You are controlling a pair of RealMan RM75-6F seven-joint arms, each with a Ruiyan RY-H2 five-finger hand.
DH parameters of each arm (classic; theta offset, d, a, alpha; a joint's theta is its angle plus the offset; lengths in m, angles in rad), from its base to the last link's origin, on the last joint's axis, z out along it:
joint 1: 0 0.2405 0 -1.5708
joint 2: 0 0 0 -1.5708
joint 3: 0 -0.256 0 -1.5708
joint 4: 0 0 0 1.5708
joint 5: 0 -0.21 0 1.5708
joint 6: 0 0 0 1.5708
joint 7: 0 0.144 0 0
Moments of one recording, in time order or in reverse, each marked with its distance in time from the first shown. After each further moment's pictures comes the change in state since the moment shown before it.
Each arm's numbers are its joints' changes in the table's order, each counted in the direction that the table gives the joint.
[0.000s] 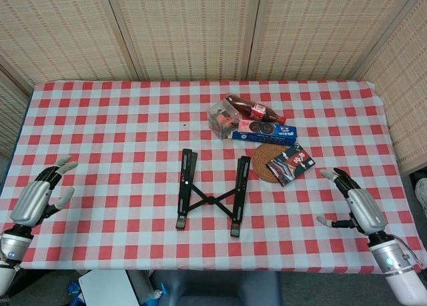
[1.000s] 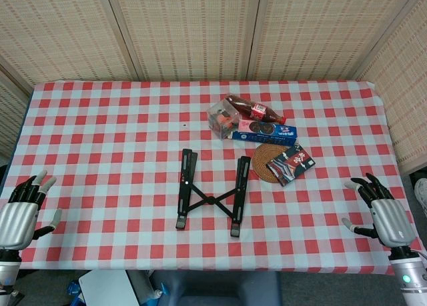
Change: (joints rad) left arm 0.160 -0.054 -0.052 0.031 0.028 0.201 0.578; right arm -0.128 0.002 0.014 -0.015 -0.033 0.161 -0.332
